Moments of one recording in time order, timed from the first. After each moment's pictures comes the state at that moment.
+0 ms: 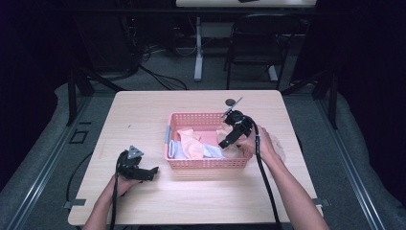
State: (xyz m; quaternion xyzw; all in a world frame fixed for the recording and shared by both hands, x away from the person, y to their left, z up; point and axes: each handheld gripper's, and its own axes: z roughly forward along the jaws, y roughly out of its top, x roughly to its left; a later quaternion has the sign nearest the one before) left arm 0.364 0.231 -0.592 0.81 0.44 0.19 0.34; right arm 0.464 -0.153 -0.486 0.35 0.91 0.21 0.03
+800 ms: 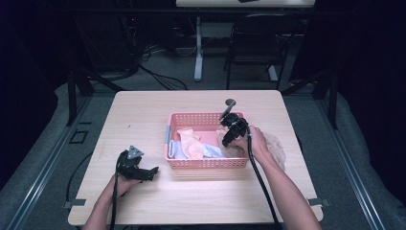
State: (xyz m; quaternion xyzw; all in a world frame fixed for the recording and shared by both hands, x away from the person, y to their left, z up) left arm 0.364 0.231 -0.592 0.81 0.44 0.19 0.34; right arm 0.491 -0.143 -0.521 0.40 0.91 0.11 0.05
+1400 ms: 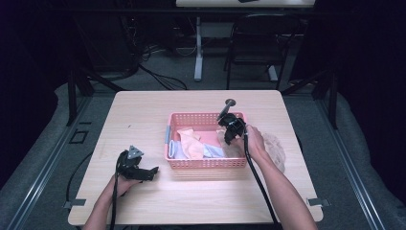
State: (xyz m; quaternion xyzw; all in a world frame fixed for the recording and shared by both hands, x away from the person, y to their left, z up) left arm 0.364 0.231 -0.592 0.81 0.44 0.19 0.34; right arm 0.497 -0.137 -0.524 0.41 0.91 0.09 0.04
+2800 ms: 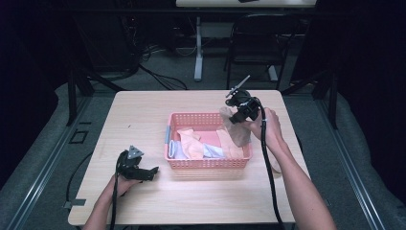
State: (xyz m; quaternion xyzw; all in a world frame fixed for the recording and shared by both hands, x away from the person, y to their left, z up) left arm 0.364 0.231 -0.592 0.81 0.44 0.19 0.34; right arm 0.453 -0.156 -0.395 0.38 0.90 0.20 0.13
